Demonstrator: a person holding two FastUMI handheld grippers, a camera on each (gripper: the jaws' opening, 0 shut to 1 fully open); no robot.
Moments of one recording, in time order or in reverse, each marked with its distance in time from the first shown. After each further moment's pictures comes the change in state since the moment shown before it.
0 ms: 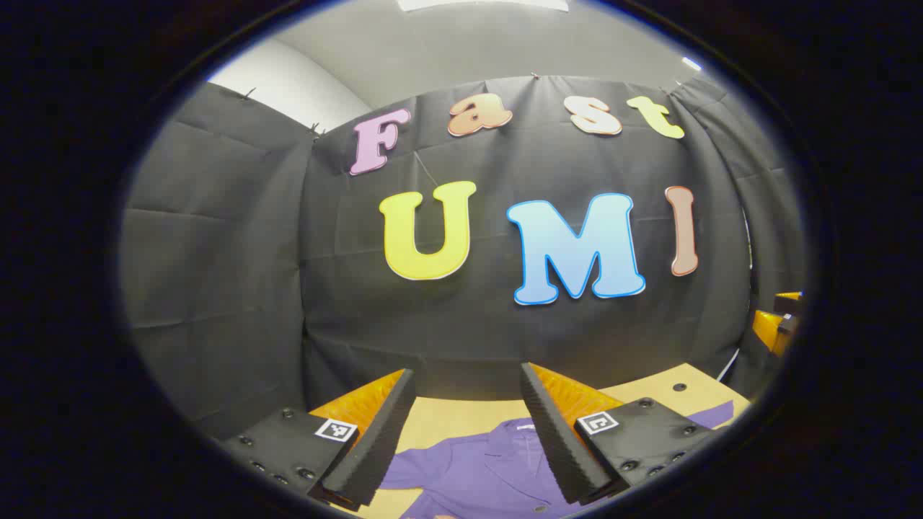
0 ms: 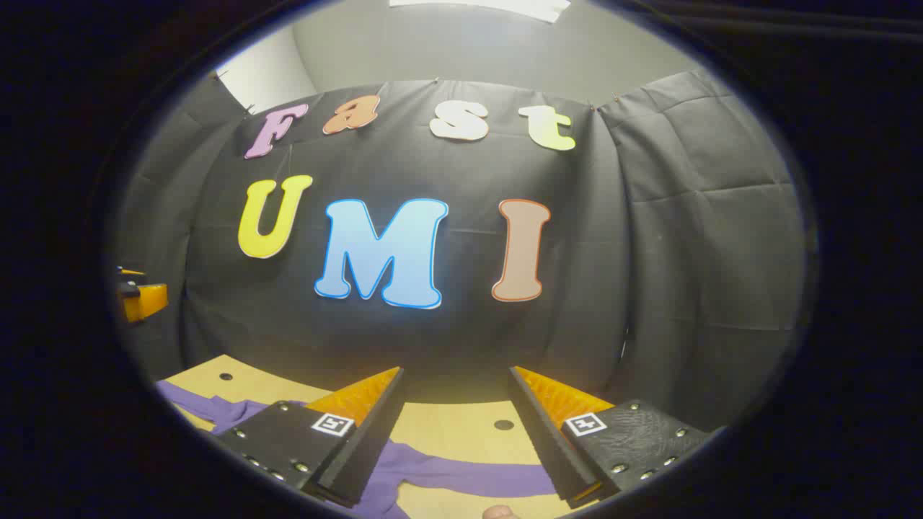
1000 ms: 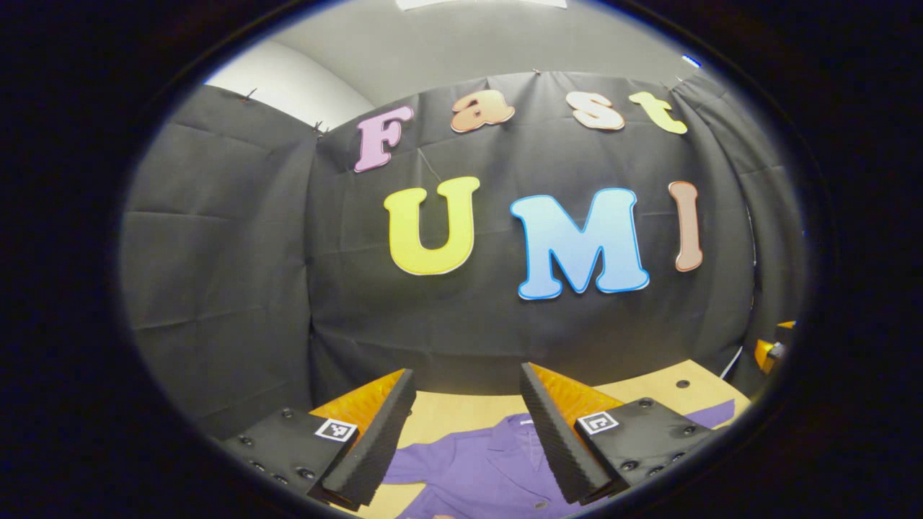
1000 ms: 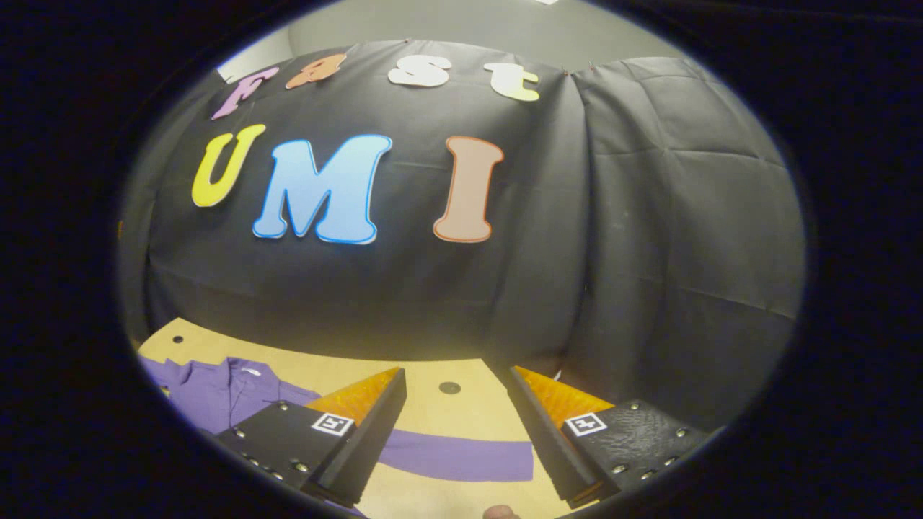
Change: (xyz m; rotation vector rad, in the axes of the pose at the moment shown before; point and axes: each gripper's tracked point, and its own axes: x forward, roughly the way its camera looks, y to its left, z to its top) left arm -0.008 -0.001 -0.008 0.009 0.027 0.036; right arm 0.011 -0.098 -0.111 -0.019 0.197 -0.178
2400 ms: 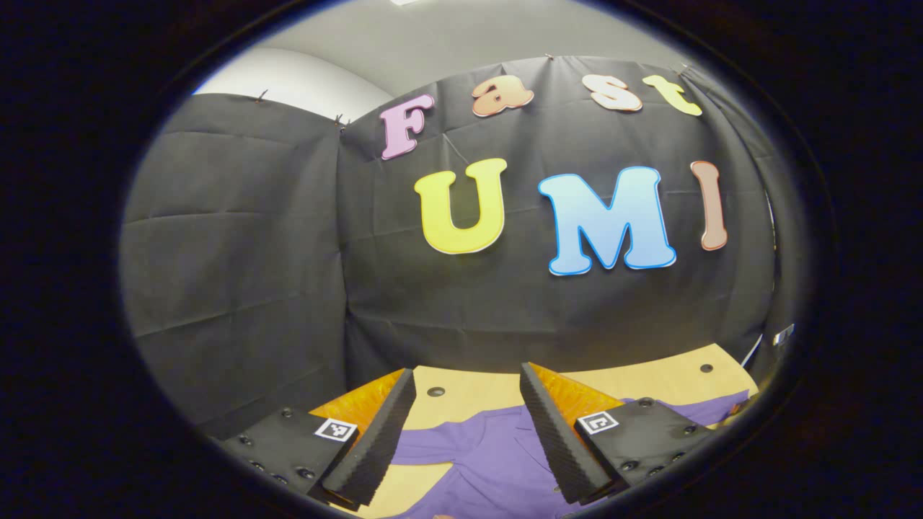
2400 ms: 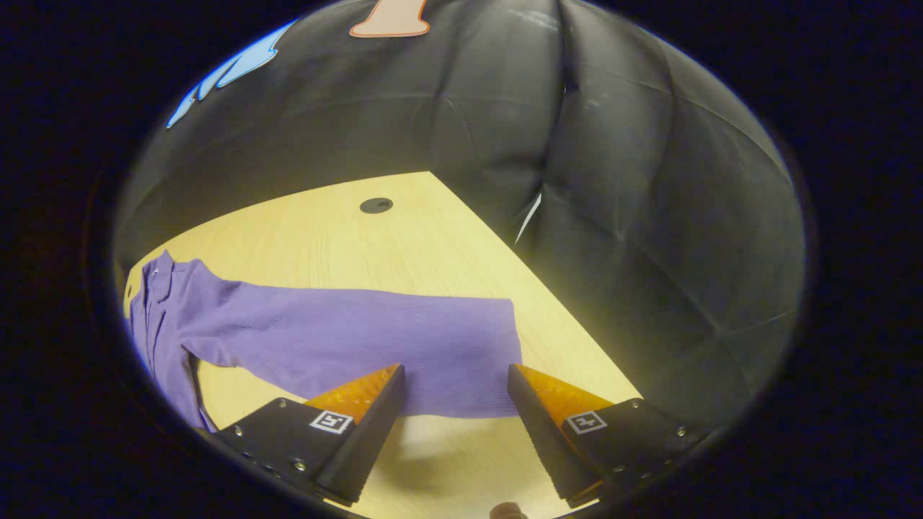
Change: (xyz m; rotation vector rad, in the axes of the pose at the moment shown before) left arm -0.033 0.018 -0.025 0.018 0.084 0.142; right arm 0.073 -0.054 -0.258 0.067 0.646 -0.092
